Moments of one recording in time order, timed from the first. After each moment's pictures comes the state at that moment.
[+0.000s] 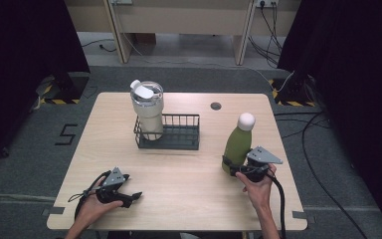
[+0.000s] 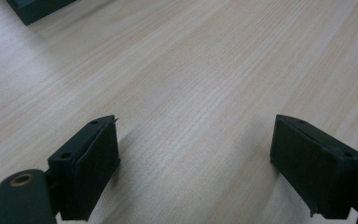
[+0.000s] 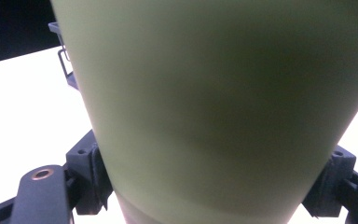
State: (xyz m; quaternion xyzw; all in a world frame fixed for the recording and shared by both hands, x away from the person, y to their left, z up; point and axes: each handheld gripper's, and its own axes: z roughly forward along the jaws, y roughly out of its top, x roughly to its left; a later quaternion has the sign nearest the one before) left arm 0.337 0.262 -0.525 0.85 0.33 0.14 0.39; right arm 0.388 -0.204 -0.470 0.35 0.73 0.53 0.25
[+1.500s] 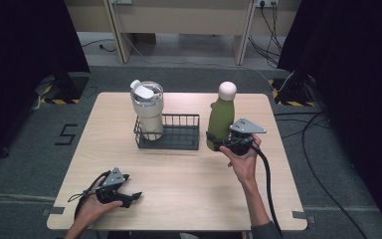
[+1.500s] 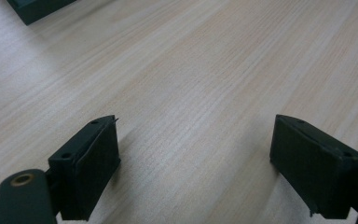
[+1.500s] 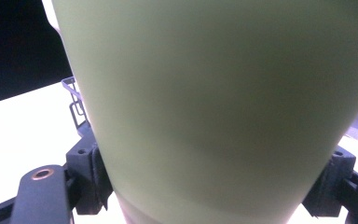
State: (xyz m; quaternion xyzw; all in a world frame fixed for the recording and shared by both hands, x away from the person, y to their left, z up) left arm 0.337 0.263 -0.525 0.85 0.33 0.14 0.39; right arm 0.438 -0.151 -0.408 0.32 0.74 0.54 0.25
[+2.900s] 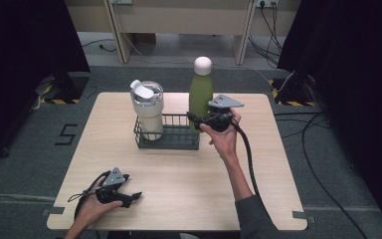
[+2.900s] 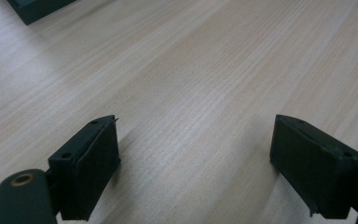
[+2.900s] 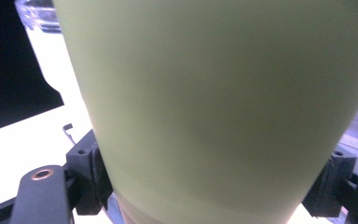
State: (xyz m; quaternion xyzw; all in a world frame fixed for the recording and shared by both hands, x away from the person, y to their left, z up) left arm 0.337 0.263 -0.525 0.85 0.33 0.14 0.39; right arm 0.489 -0.094 -0.373 0.30 0.75 0.55 0.23
